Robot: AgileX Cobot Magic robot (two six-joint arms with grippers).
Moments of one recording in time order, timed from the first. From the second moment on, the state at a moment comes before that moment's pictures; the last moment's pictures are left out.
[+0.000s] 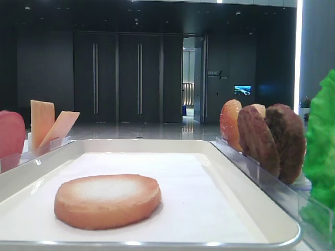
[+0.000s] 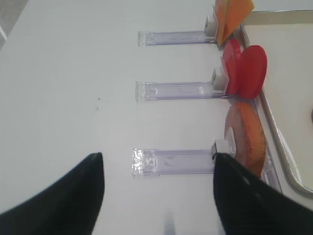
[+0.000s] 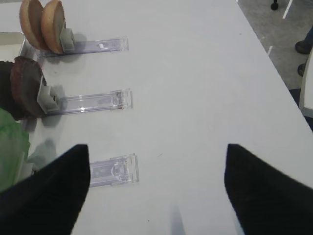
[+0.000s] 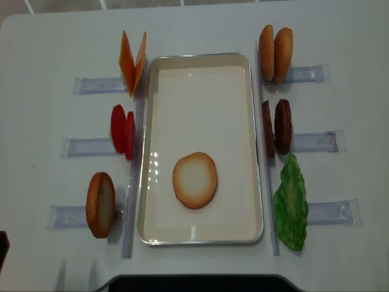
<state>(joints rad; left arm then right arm) -0.07 -0.01 -0.47 0.14 1.11 -0.08 -0.11 -0.01 -0.51 0.07 1.14 -0.06</state>
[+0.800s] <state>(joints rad) -0.07 -0.01 -0.47 0.14 1.11 -0.08 -0.10 0.01 -0.51 0.09 1.14 -0.06</state>
